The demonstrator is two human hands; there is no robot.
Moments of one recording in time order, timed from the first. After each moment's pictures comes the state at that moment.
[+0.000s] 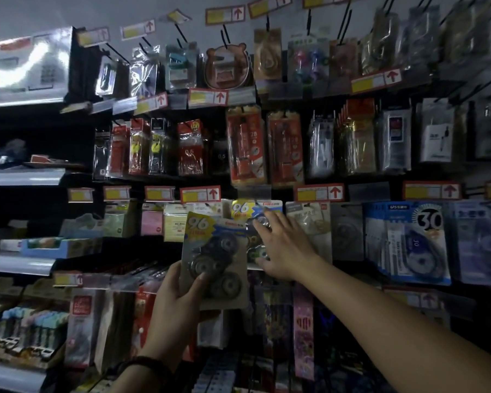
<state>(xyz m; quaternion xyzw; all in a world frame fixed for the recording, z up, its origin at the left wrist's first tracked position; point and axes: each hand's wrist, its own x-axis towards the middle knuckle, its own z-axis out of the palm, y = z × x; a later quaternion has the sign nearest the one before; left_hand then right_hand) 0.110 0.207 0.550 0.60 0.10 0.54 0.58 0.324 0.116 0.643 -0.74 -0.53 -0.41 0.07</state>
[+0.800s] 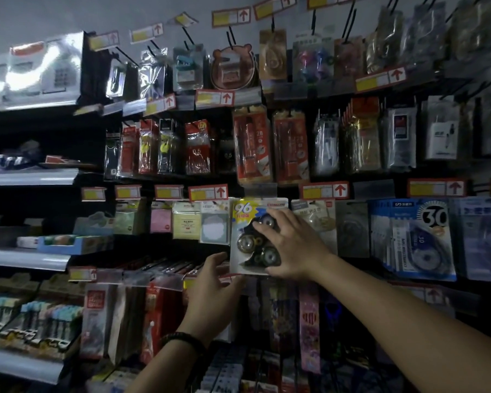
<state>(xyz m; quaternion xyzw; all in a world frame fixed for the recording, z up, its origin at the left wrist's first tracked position) 0.133 0.193 0.557 0.73 0.17 0.50 0.43 0.316 0.092 0.643 -0.72 -0.56 -0.42 0.04</state>
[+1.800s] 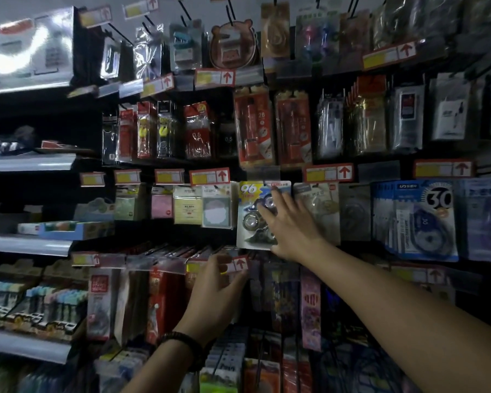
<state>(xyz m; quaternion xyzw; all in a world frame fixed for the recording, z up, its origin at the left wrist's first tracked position) 0.113 0.186 0.538 0.78 0.17 0.45 0.39 0.304 0.115 0.639 -0.78 -0.47 -0.41 -0.01</state>
